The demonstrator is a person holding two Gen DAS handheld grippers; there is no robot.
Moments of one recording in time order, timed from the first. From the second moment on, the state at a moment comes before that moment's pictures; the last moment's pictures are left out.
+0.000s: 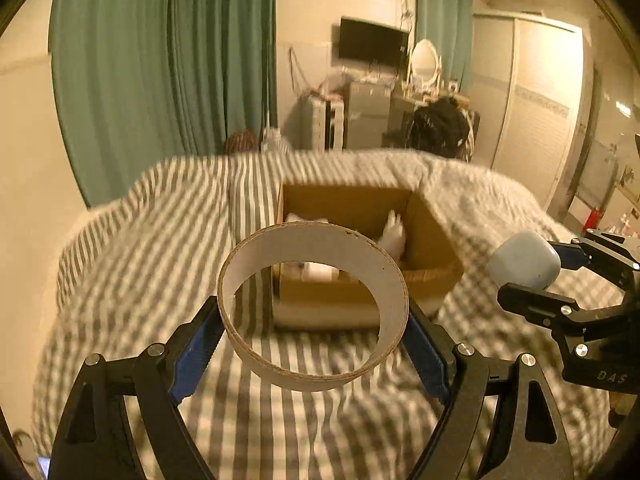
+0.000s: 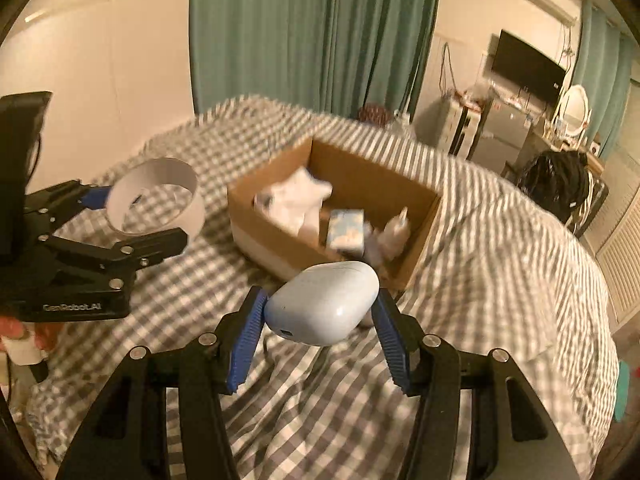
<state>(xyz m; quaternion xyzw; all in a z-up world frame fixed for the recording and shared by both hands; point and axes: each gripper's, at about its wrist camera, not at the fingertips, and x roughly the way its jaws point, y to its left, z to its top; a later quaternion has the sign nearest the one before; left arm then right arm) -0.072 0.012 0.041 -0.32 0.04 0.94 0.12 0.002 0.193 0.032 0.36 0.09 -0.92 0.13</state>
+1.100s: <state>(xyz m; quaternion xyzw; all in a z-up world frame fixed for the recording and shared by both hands) -0.273 0.073 -0.027 -0.37 0.08 0.92 0.09 -0.205 0.214 0.033 0.36 0.03 -0.92 0.11</state>
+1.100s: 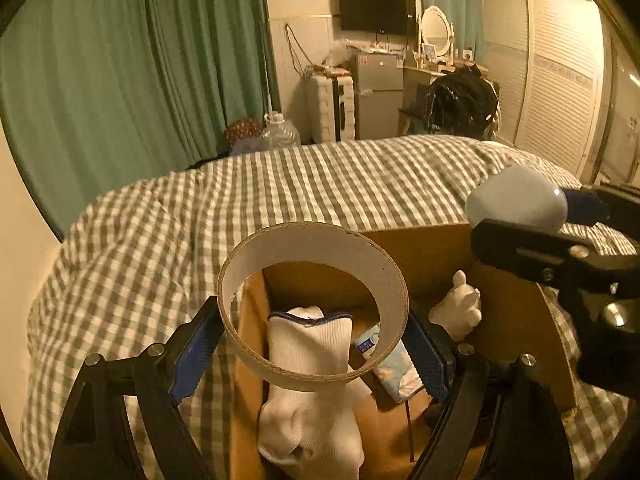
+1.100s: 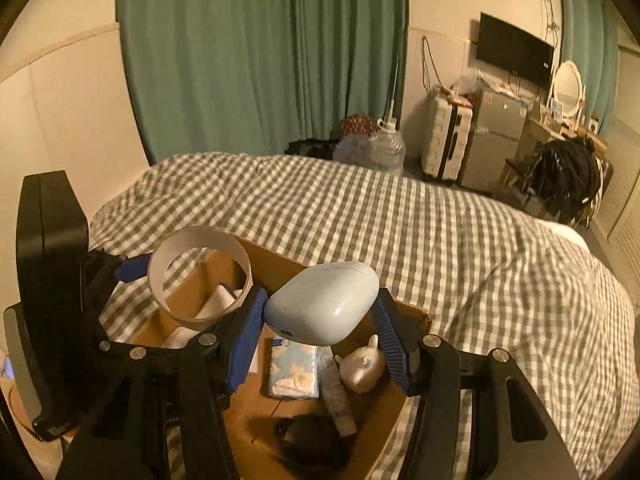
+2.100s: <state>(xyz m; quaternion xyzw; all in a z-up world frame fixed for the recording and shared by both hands) -0.250 0.067 0.004 -0.34 0.09 0.93 0.06 -0.187 0.235 0.043 0.35 -0.02 -0.93 0.08</state>
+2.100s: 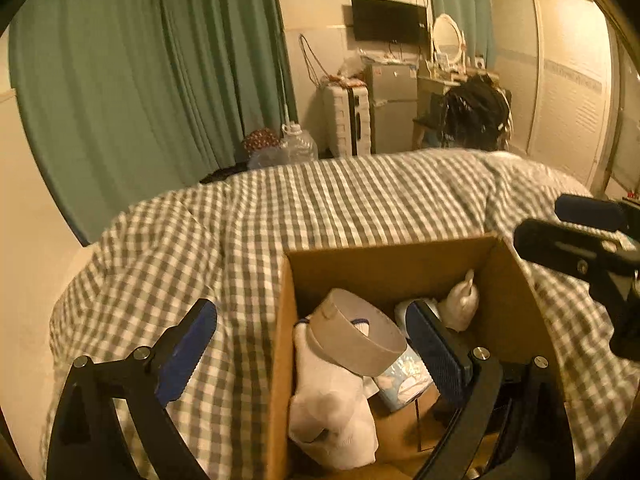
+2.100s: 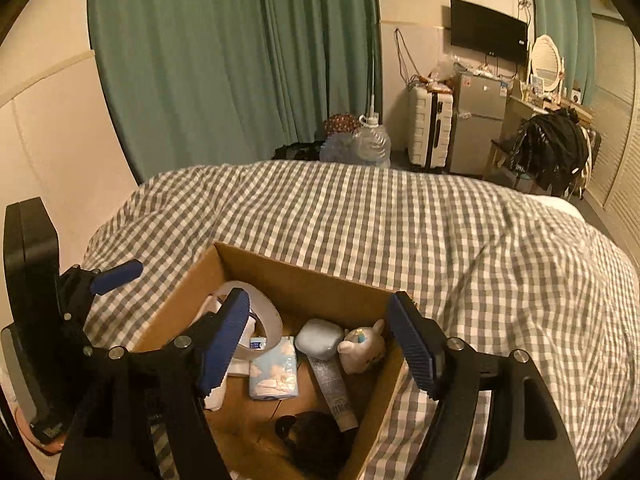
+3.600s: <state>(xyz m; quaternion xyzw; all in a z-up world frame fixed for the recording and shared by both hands) -0.104 0.011 0.068 -0.16 0.00 0.99 0.03 -0.009 0.219 0.065 0.18 0.02 -0.98 -0.07</state>
